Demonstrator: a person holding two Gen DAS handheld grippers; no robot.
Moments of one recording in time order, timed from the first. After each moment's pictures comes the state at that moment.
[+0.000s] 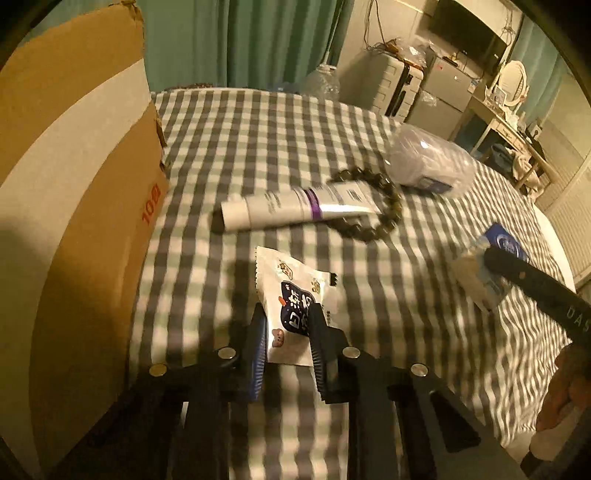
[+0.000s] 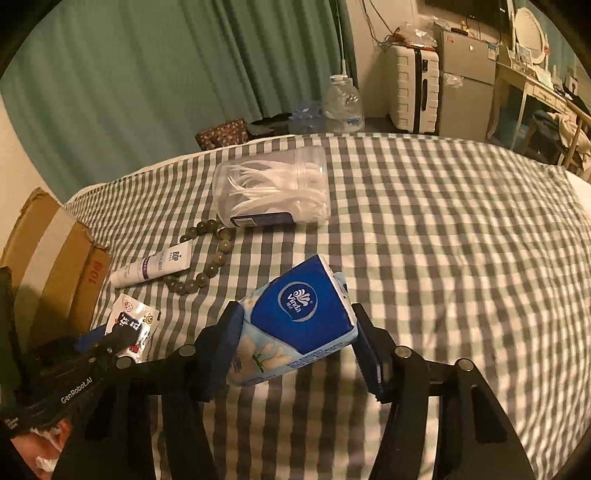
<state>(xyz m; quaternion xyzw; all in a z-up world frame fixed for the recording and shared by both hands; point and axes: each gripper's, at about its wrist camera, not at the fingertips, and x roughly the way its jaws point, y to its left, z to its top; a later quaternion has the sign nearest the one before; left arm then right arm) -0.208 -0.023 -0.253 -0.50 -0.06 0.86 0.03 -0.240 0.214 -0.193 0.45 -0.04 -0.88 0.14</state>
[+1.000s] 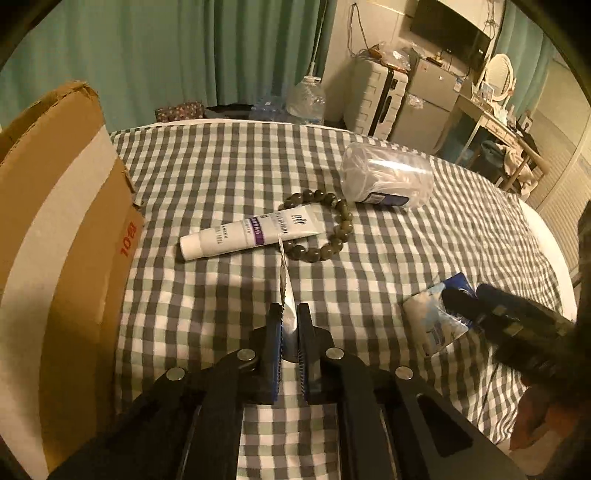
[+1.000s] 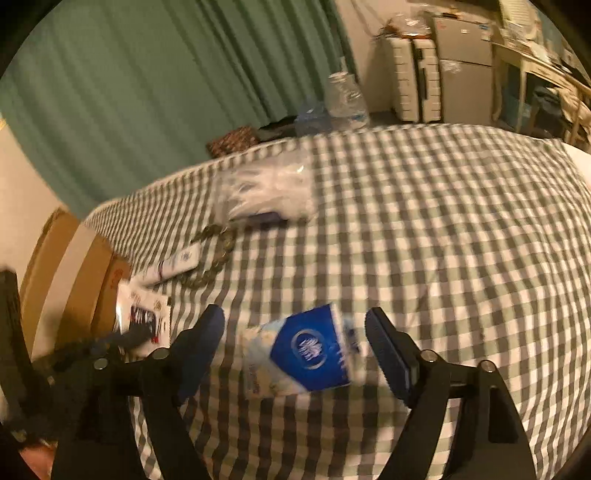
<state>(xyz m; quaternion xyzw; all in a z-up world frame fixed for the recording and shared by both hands) -0.214 0.011 -0.228 -0.48 -0.04 0.88 0.03 -0.234 0.229 -0.201 0.47 -0.06 -0.86 0.17</state>
